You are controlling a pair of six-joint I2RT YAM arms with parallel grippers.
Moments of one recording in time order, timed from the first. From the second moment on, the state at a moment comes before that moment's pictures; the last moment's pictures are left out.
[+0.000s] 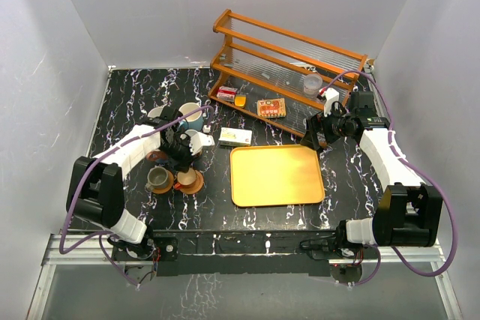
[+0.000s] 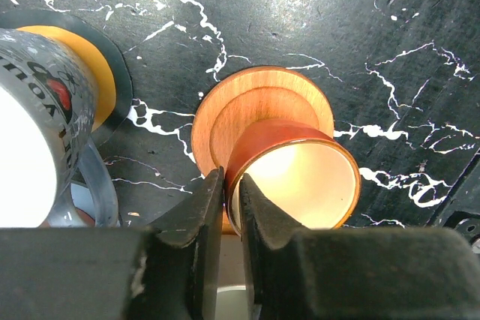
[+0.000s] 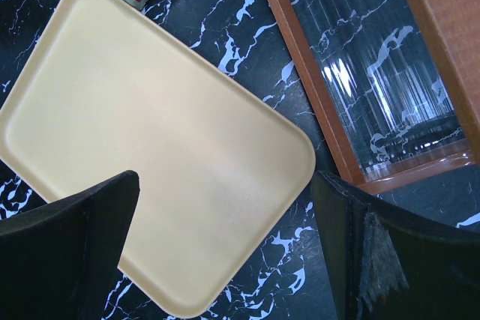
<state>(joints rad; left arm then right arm) -0.30 1.54 1.01 -0.89 0.41 0.93 -0.05 1.33 1.00 -0.57 -0.65 -0.39</state>
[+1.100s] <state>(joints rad) -0.30 1.32 1.10 -0.87 0.36 0.82 -0.05 1.33 1.00 -0.58 -0.65 -0.39</state>
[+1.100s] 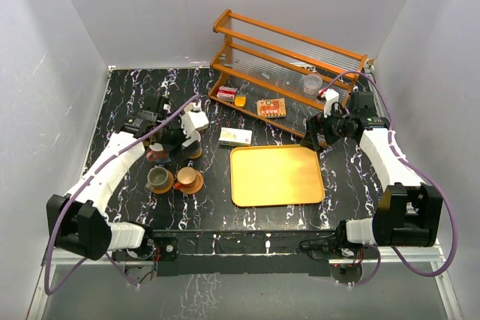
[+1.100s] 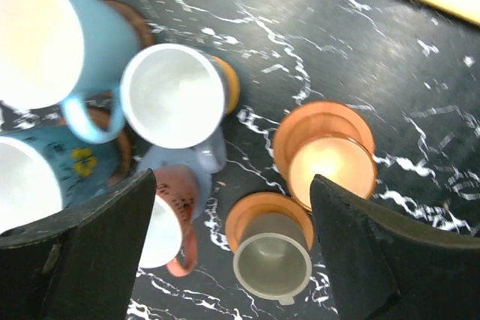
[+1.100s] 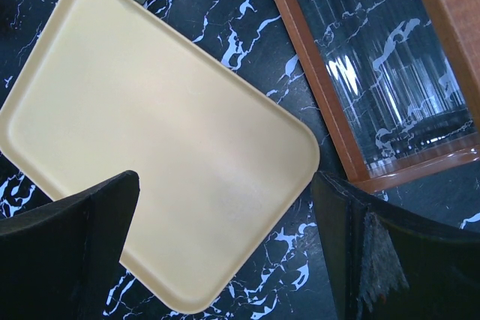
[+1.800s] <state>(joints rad) -0.20 1.20 1.10 -0.38 -0.25 0.33 0.09 1.40 1.24 -0.71 -0.44 -0.40</state>
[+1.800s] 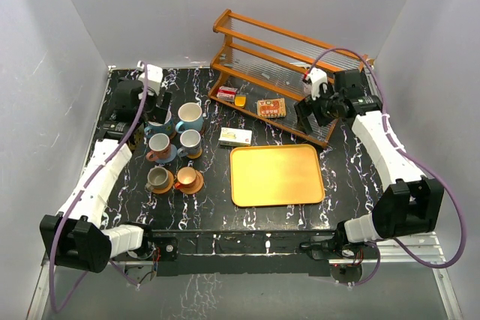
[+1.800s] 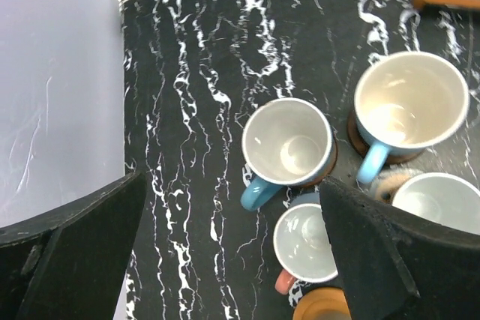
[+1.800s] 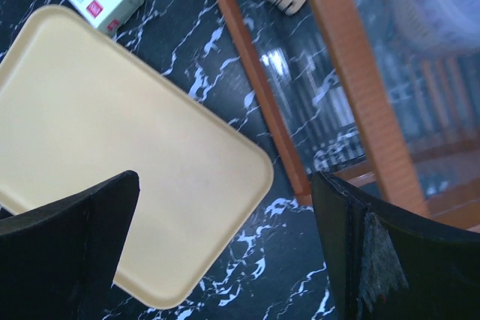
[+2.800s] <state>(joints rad) -0.07 1.18 0.99 -0.16 0.02 0.16 0.15 1.33 1.44 -0.54 -0.13 -0.16</state>
